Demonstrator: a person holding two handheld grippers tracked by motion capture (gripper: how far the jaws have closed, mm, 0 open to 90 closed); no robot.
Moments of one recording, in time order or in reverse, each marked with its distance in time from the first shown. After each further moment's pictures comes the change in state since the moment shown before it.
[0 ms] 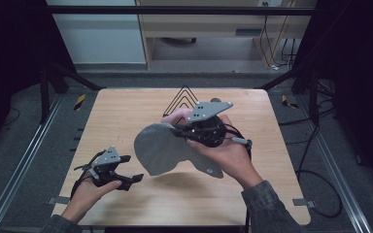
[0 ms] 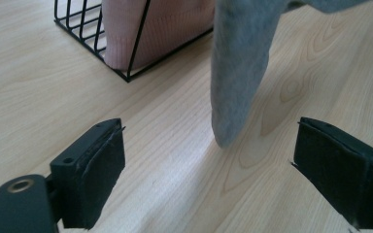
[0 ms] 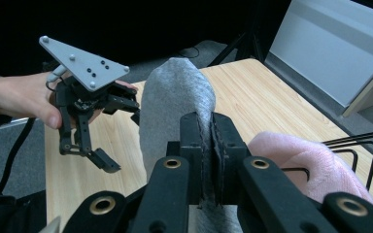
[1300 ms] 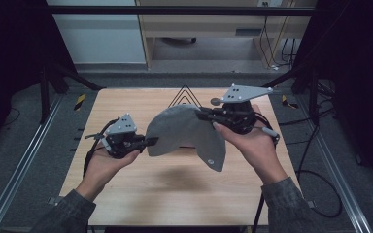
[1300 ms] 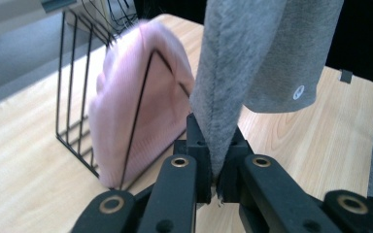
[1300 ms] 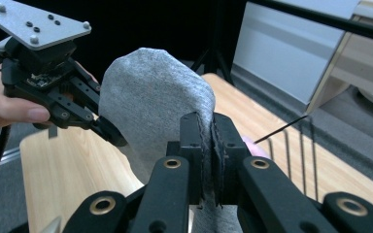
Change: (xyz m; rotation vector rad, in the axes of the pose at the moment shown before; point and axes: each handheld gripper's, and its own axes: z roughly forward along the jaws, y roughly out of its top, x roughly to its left) left arm -0.030 0.130 -0.018 -0.076 -0.011 0.105; right arm -0.033 0.006 -0.060 -0.087 -0.122 0.115
